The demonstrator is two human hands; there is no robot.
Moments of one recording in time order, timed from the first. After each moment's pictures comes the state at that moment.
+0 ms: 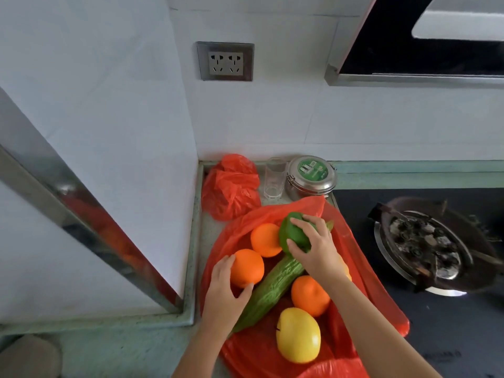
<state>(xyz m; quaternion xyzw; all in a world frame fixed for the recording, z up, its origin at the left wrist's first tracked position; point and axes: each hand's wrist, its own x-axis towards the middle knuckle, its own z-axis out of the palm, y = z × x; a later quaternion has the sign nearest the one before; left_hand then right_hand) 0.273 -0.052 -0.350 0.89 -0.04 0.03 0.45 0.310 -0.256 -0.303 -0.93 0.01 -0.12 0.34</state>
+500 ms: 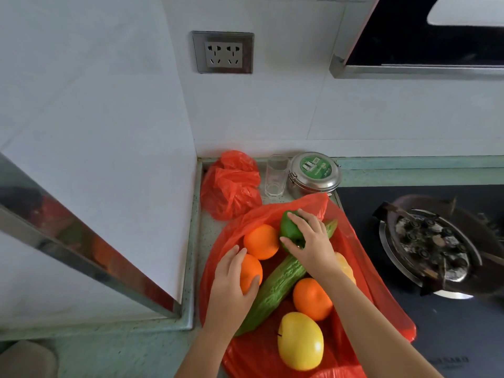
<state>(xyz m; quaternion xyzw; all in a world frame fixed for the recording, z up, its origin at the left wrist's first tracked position) 0.285 -0.062 -0.343 0.89 -0.10 0.09 0.43 0.332 -0.255 -0.317 -0.94 0.00 -0.08 0.32</state>
